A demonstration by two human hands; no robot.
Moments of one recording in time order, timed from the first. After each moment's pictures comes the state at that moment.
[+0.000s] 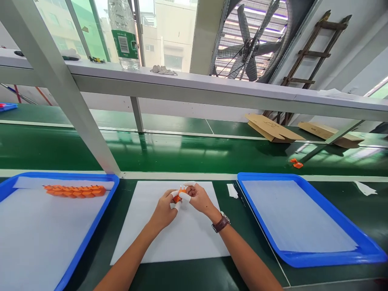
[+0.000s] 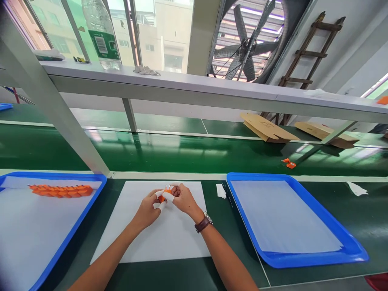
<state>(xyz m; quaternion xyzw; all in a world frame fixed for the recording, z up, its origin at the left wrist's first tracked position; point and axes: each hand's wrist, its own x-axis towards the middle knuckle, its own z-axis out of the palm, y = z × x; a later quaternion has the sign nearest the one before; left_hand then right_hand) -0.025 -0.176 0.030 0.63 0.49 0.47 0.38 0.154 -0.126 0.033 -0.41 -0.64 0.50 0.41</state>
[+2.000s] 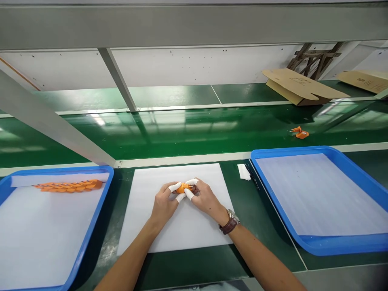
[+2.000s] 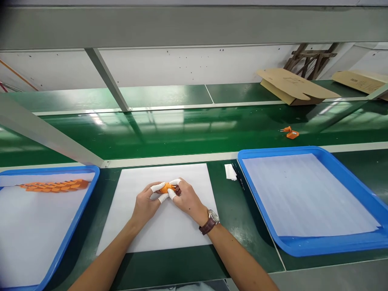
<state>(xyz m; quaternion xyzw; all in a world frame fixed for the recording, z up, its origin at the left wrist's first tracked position) -0.024 -0.175 -0.004 0.70 0.52 0.44 0.20 0.160 -0.148 0.005 -0.44 -0.69 0.43 0.39</state>
